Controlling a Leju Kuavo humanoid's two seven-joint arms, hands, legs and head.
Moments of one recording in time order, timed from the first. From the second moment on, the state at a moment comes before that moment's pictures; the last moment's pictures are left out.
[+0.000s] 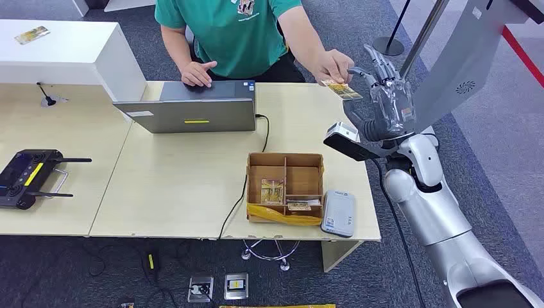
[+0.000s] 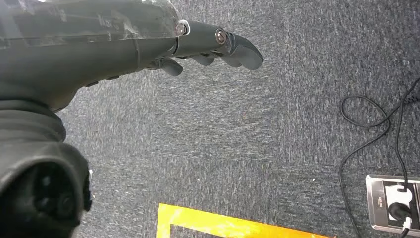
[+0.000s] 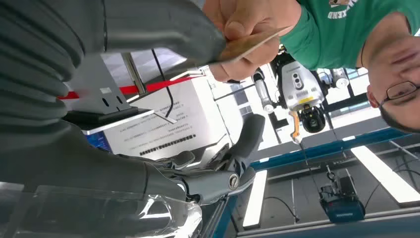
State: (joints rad) left arm -0.12 0.18 -0.06 -0.21 -0.09 0.42 0.02; right arm -0.14 -0.39 0.08 -0.22 0.03 -0.11 0.08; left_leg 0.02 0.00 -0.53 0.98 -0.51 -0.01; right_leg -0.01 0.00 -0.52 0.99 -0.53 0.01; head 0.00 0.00
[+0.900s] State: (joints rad) left arm -0.12 0.17 -0.06 -0.21 -0.09 0.41 0.01; right arm -0.14 -0.37 0.08 -0.22 0.04 -0.10 0.08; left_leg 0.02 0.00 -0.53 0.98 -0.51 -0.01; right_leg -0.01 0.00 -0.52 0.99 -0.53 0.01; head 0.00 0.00
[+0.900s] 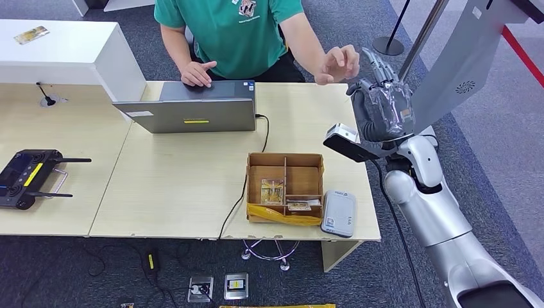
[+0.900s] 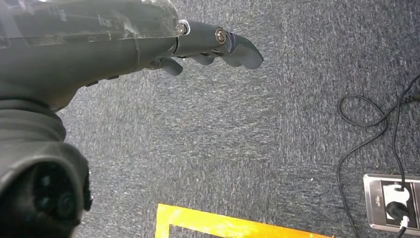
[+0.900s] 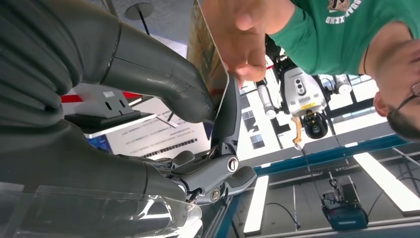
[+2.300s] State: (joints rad) left arm -0.12 0.10 -0.05 -0.20 -0.04 0.44 -0.08; right arm -0.40 -0.48 0.39 -1.19 0.75 -0.22 -0.20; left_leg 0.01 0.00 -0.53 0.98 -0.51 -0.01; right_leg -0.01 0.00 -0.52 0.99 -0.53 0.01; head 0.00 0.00
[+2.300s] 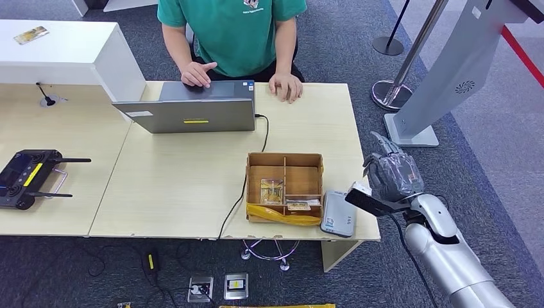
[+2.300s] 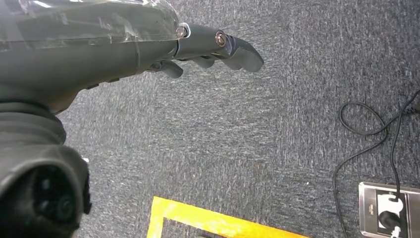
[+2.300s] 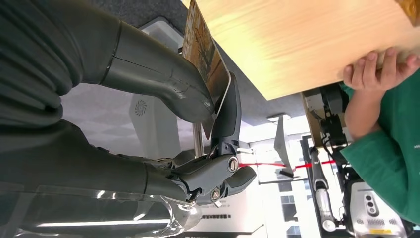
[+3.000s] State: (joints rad) left arm -0.13 0.10 -0.05 -0.20 -0.04 0.44 -0.08; right arm -0.32 -0.47 0.41 -1.17 0.69 -0.17 -0.18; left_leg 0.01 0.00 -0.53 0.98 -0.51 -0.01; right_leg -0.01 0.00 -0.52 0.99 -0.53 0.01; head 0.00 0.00
